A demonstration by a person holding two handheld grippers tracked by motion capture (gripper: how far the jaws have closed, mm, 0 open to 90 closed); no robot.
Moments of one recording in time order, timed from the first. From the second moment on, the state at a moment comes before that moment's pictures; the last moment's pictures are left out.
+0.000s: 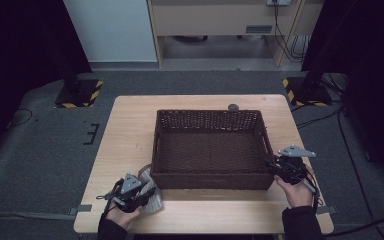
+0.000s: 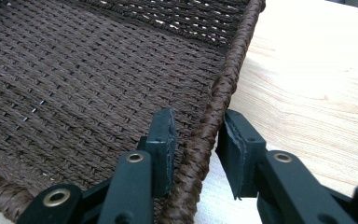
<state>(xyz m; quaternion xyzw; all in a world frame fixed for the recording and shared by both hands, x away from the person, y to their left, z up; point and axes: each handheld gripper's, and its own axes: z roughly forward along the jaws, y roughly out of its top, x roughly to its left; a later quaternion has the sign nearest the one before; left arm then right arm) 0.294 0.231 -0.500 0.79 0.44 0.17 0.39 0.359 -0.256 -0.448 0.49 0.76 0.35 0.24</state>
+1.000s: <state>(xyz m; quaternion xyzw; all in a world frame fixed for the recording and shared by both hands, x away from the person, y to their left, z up) 0.313 0.300 -0.475 0.71 0.52 0.23 0.40 0.360 -0.256 -0.449 0.49 0.76 0.36 0.24</state>
